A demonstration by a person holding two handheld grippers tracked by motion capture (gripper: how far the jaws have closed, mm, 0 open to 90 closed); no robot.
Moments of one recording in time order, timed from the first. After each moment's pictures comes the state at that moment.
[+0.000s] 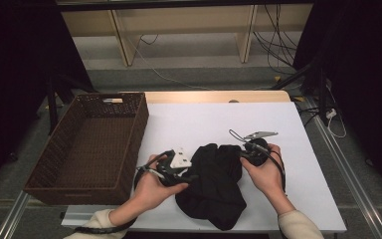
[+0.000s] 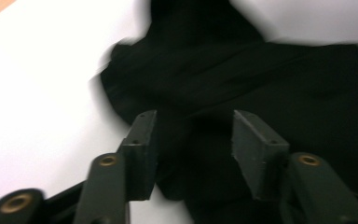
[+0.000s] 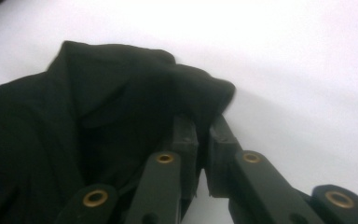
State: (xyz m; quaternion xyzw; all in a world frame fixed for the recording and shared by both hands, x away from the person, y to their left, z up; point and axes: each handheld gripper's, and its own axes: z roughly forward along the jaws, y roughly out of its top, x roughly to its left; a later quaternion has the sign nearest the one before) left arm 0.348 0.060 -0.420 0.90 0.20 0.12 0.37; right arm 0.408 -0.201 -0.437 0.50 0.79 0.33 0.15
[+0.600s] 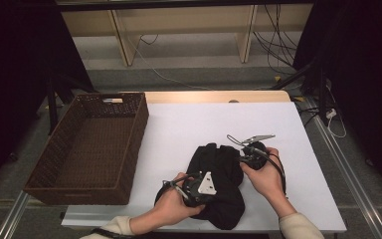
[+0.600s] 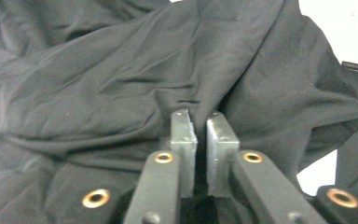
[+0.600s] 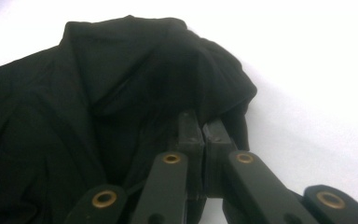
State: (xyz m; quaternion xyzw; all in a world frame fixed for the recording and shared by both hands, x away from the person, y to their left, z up) left arm 0.331 0.024 -0.462 0.94 0.13 0.08 0.31; right arm 0.402 -0.200 -0.444 0.49 0.81 0.31 0.12
